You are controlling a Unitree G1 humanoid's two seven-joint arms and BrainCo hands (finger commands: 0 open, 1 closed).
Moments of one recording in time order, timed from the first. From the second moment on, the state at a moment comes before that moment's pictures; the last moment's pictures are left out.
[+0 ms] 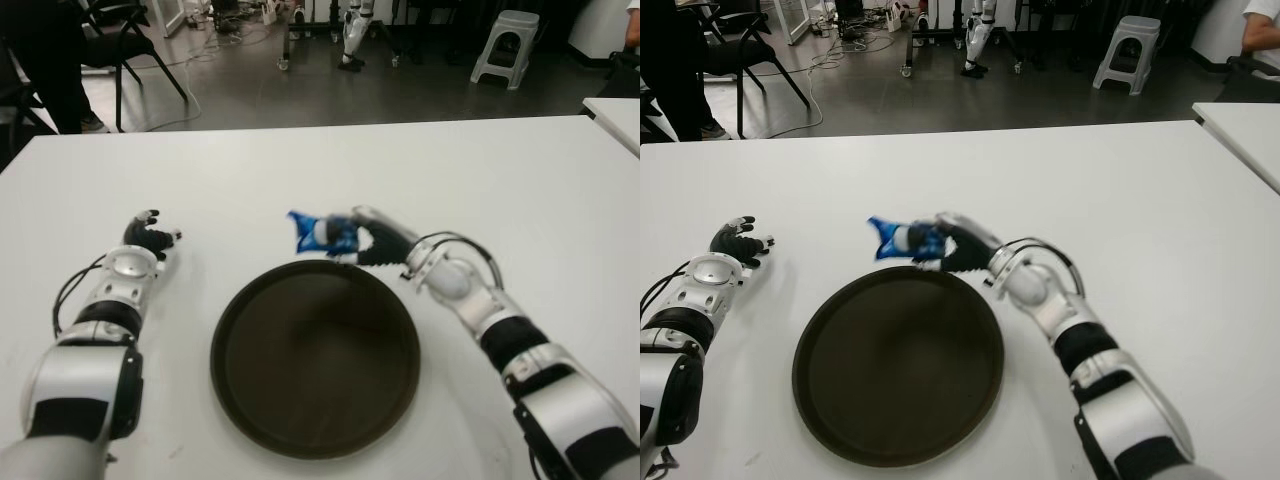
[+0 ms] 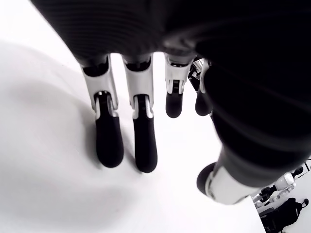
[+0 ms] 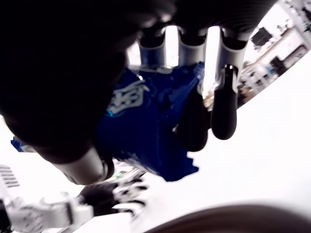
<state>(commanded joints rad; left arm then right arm) -0.76 0.33 0.03 1.32 0.19 0.00 0.08 -0.60 -0.16 0.39 0.85 -0.41 -0.79 0.11</state>
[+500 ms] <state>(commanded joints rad) -0.76 0.32 0.02 1.32 0.19 0.01 0.08 -0.58 -0.14 0.45 0.85 -0.47 -0.82 0.11</state>
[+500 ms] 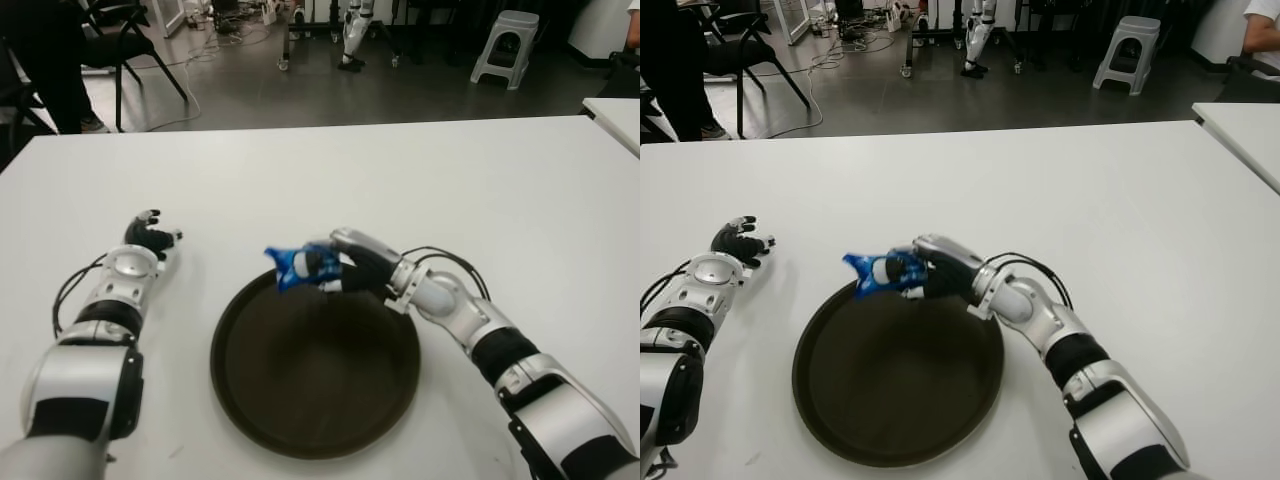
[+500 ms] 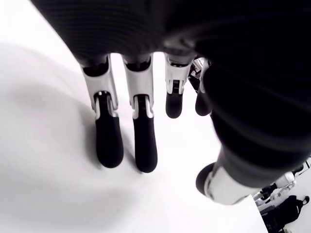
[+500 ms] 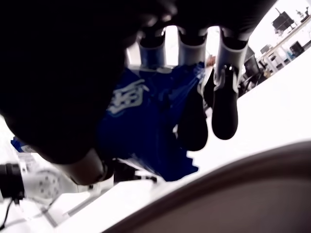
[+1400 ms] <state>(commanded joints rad) -0.76 0.33 0.02 1.32 0.18 0.01 0.08 -0.54 -0.14 0.49 0.83 -0.46 -0.78 0.22</state>
